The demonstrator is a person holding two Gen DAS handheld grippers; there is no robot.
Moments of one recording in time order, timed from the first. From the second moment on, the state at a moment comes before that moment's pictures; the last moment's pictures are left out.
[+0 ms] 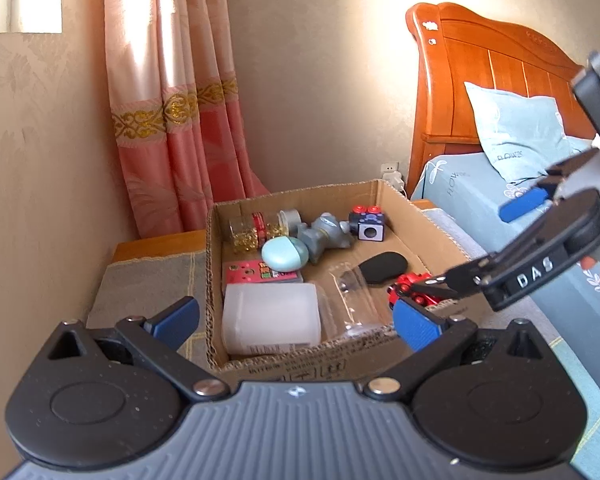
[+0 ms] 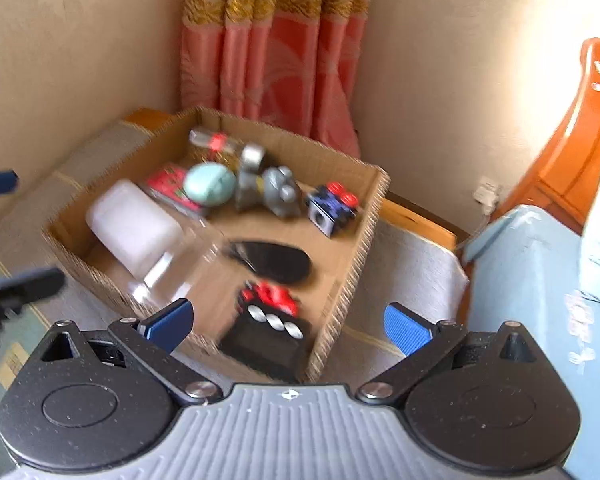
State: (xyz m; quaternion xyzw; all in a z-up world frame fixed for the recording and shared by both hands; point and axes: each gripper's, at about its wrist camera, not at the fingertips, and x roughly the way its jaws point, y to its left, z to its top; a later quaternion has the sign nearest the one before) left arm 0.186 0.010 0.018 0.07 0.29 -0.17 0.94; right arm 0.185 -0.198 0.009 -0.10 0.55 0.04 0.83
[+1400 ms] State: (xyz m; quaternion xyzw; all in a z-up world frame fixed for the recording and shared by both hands) left arm 0.147 -0.003 0.037 0.07 0.36 -0.03 0.93; right arm 0.101 -0.183 0.045 0.01 0.54 -0.12 0.83
